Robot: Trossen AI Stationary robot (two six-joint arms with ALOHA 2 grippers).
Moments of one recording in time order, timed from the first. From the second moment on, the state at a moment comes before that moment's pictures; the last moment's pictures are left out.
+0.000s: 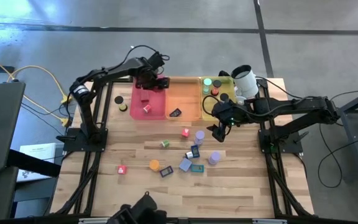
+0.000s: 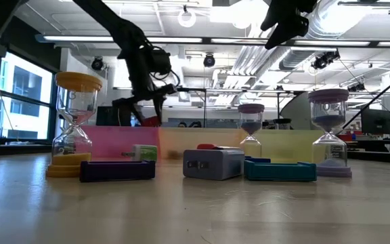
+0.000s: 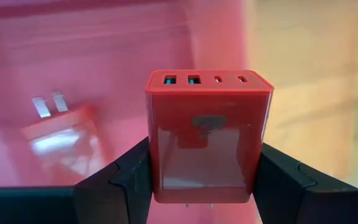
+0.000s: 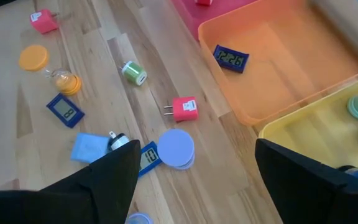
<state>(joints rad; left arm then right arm) 0.76 1.83 1.47 -0.84 0.09 -0.72 0.05 1.27 1.21 -0.81 0.20 0.44</state>
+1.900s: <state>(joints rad) 0.78 1.99 1.48 -0.78 0.18 -0.50 0.04 1.27 1.21 -0.79 0.21 0.47</state>
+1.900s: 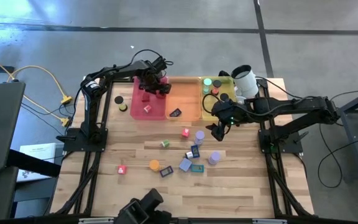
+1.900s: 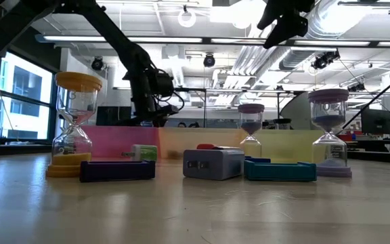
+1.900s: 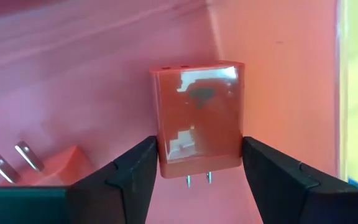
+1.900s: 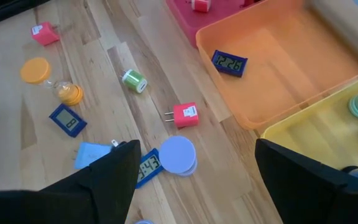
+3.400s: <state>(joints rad) 0.35 1.27 1.48 -1.12 0.18 -0.32 0.07 1.26 1.21 -0.91 -0.03 0.65</state>
